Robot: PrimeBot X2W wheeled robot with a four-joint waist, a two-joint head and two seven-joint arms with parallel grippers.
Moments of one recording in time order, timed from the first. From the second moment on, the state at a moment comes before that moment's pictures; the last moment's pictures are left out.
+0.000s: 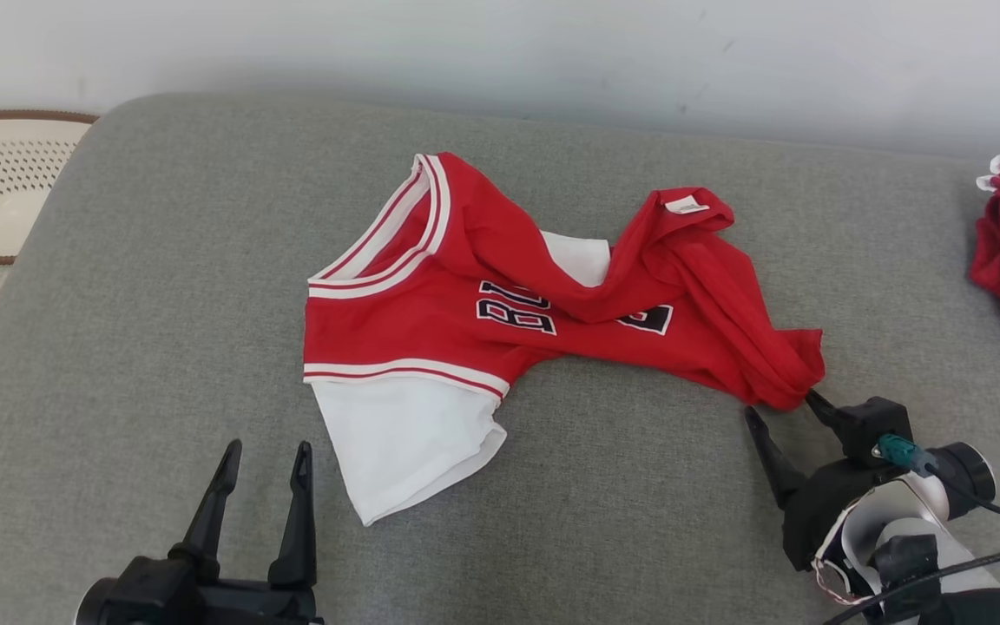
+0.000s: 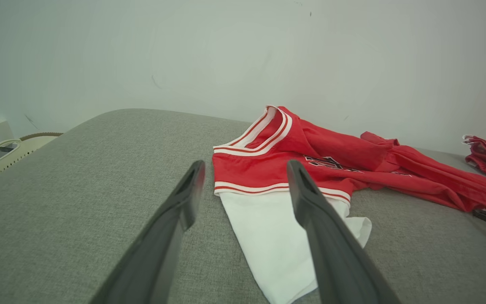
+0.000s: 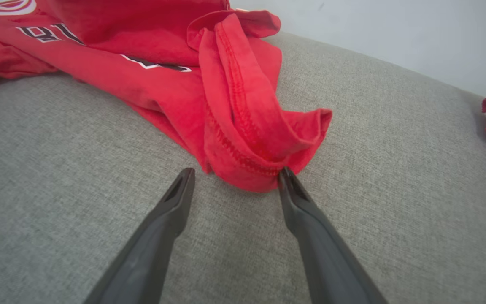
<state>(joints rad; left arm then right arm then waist) -0.12 0.05 -0.09 0.01 -0.17 0.00 -0.26 -0.49 -0.36 0.53 0.70 0.26 0.13 -0.19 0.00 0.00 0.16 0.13</state>
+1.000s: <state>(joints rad) -0.06 0.05 -0.07 0.01 -0.17 0.01 -0.26 -0.22 -0.44 0.48 0.18 0.56 0.13 0.11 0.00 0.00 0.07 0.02</state>
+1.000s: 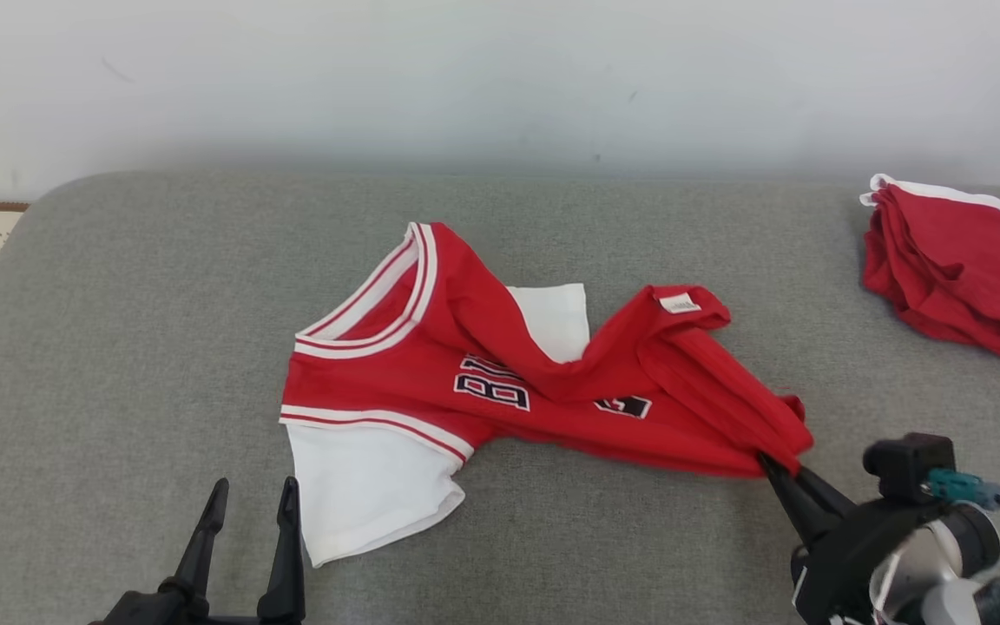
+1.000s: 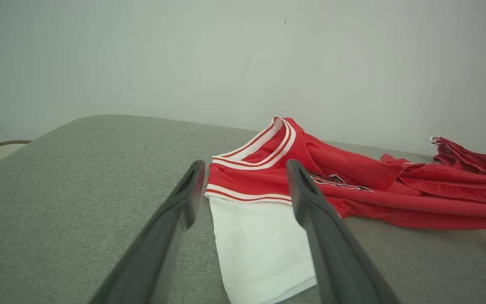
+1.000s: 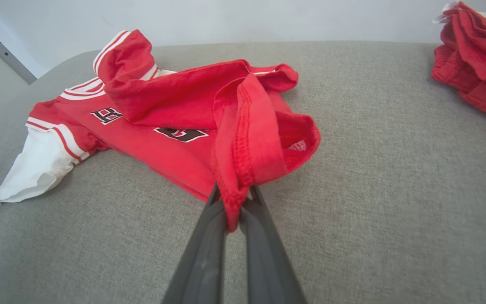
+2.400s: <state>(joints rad) -0.05 0.05 -0.04 0.07 -0.18 0.00 -0.26 -0.07 -0.16 0.21 0.05 0.23 0.13 -0.22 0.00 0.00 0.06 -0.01</state>
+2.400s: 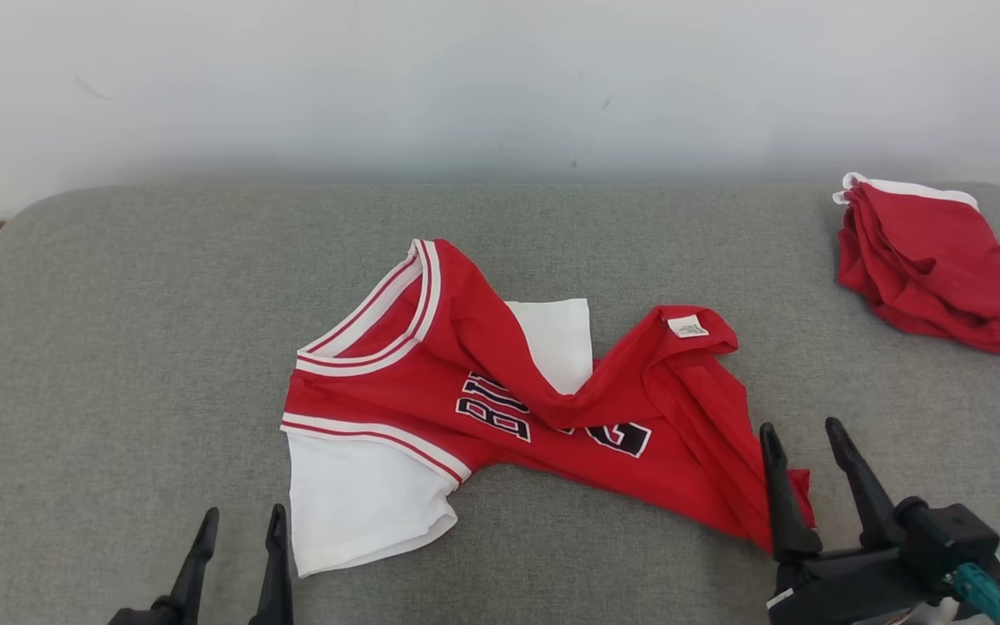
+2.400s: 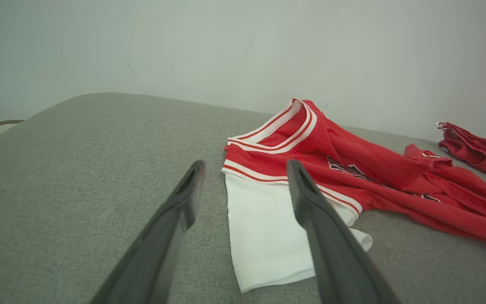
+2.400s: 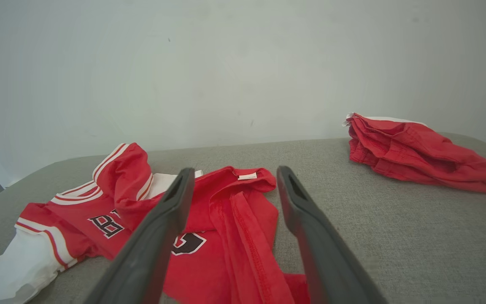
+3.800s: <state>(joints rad) -0.12 0.05 -0.03 0.35 -0.19 -0.04 -0.26 -0.11 -0.14 0.21 0.16 0.20 0.13 -0.26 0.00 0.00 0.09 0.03</state>
